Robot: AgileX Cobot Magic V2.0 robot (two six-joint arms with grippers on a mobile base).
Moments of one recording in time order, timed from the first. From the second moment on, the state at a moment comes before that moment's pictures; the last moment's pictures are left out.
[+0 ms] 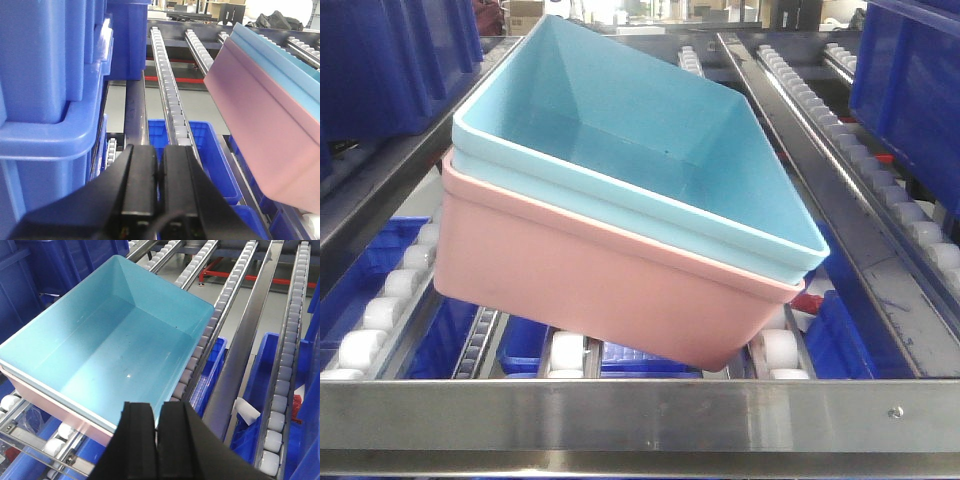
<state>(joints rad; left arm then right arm) -0.17 -0.01 0.03 -0.09 0.02 0.02 0.65 0.40 -0.49 -0.43 0.35 0.51</state>
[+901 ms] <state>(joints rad) -0.17 -0.01 0.03 -0.09 0.02 0.02 0.05 0.03 -0.05 -0.05 0.10 0.06</state>
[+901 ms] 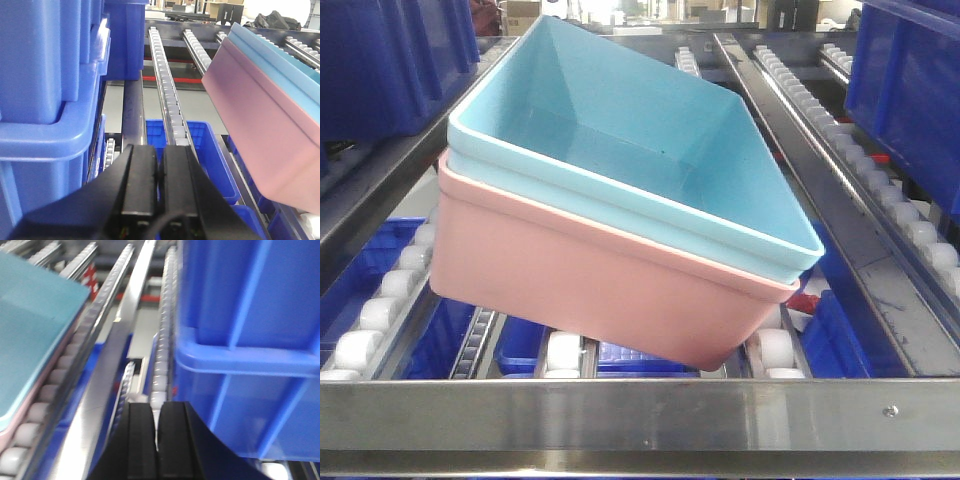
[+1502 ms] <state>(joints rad) -0.17 -0.01 0.03 -0.09 0.02 0.02 0.04 -0.01 0.03 -0.03 0.03 0.06</state>
